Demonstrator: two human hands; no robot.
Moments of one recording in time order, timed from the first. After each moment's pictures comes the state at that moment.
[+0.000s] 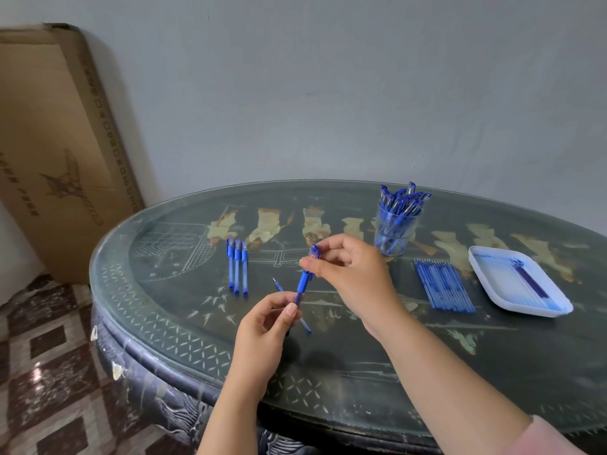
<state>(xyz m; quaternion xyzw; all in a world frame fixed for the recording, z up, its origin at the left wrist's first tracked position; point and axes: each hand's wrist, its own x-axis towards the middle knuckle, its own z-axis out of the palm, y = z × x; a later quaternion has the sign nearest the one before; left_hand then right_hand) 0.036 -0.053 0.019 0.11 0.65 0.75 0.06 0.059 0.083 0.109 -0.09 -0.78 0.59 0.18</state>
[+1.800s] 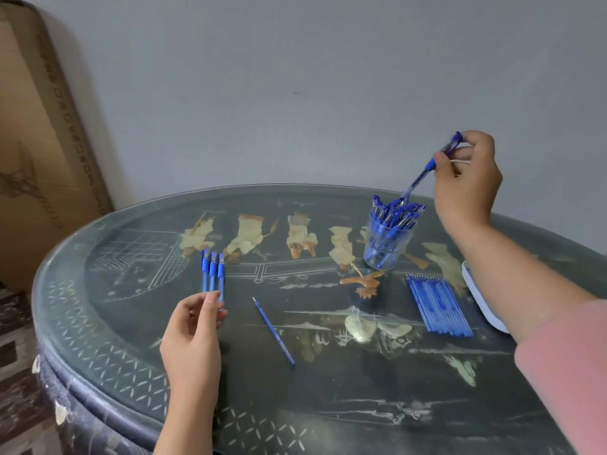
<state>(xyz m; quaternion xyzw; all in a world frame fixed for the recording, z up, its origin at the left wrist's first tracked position) -0.011 -0.063 0.027 -0.06 0.63 0.76 -0.14 -0.013 0.250 0.175 -0.16 -0.75 0.35 0.54</state>
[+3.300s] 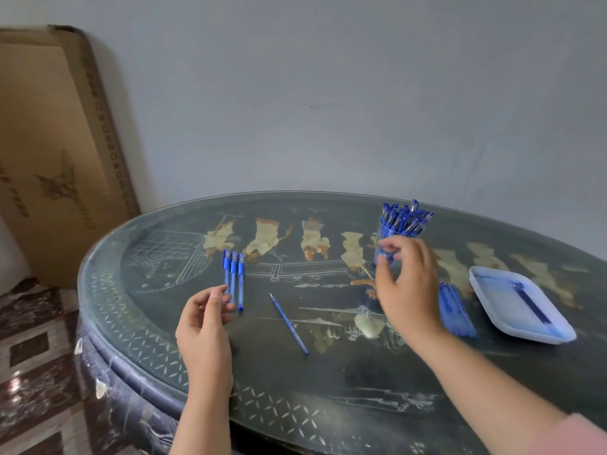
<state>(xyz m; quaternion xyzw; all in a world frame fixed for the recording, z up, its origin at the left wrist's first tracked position) -0.005 -0.076 0.028 -0.08 0.58 0.79 -0.17 0.040 0.160 0.076 -0.08 -0.85 0.22 0.46</state>
